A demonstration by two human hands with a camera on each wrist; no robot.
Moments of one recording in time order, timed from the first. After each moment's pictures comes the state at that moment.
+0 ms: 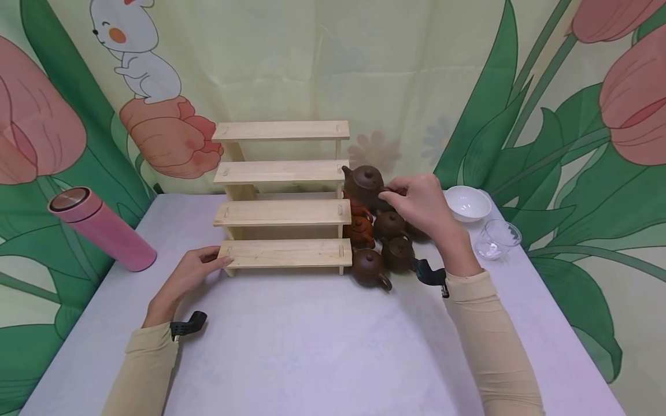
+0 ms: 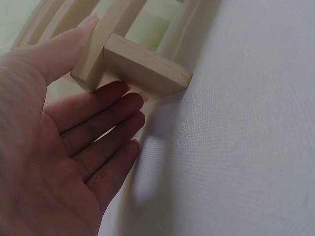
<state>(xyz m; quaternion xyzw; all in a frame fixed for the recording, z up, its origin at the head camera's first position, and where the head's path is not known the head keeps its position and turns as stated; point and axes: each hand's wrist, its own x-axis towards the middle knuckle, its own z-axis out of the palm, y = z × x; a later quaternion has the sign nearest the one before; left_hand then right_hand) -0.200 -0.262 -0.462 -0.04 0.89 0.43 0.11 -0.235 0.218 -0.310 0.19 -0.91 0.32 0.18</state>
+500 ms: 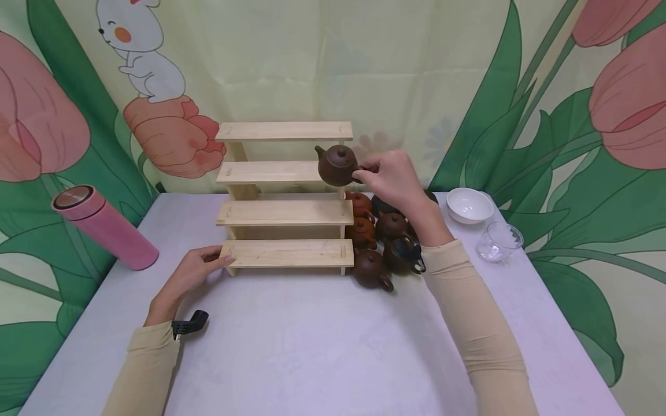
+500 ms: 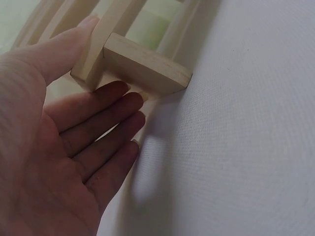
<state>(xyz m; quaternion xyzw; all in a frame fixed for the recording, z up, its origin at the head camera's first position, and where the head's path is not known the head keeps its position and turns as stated) -0.200 -0.265 -0.463 -0.04 0.90 0.42 0.11 -0.269 0.171 -0.285 0.21 -0.91 0.32 0.17</state>
